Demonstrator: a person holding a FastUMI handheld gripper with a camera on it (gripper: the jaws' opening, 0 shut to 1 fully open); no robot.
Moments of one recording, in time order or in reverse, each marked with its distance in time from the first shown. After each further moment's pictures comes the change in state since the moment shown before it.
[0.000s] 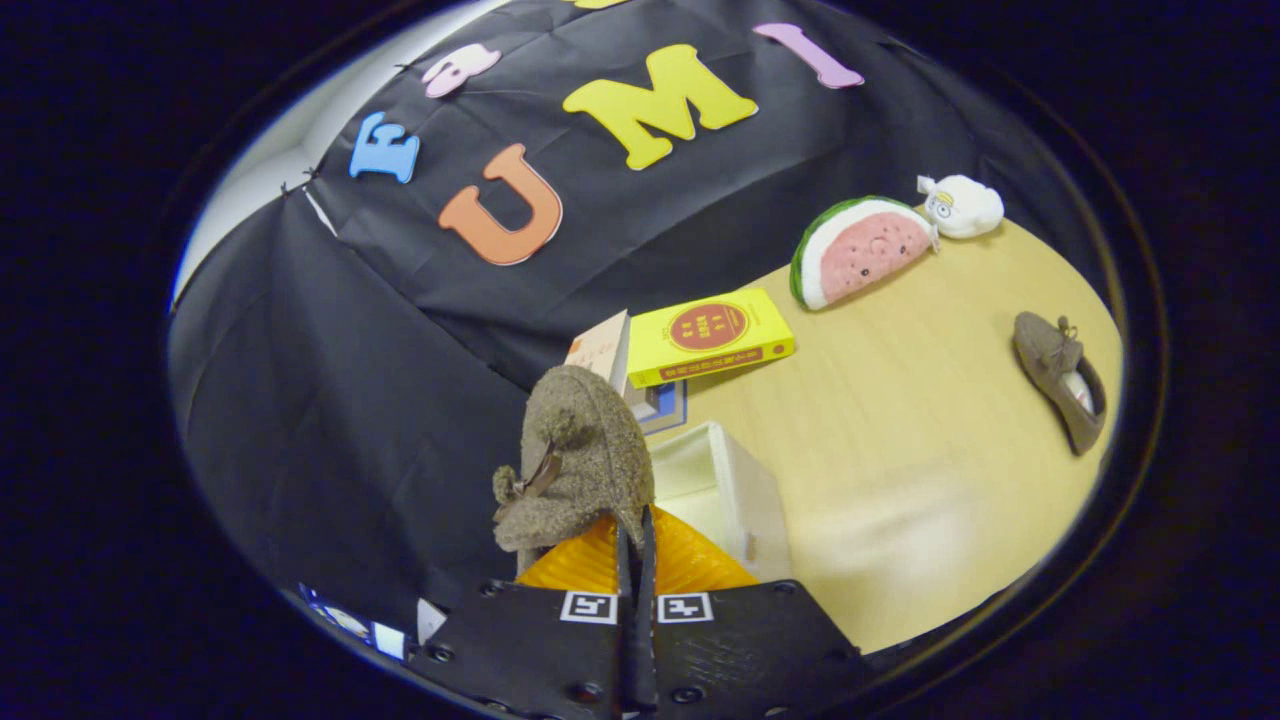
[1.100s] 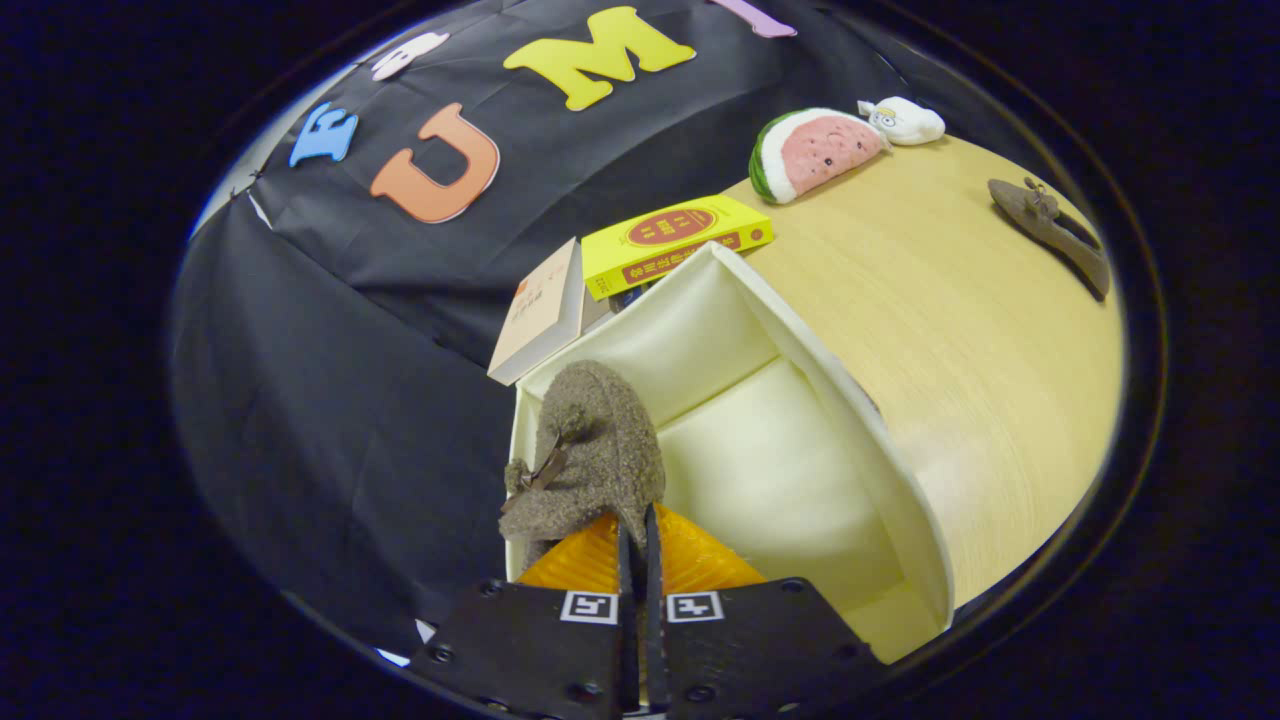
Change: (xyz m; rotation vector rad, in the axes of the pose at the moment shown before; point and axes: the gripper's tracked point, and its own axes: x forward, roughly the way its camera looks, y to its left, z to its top) arm 0.091 -0.001 -0.114 0.108 0.067 -0.119
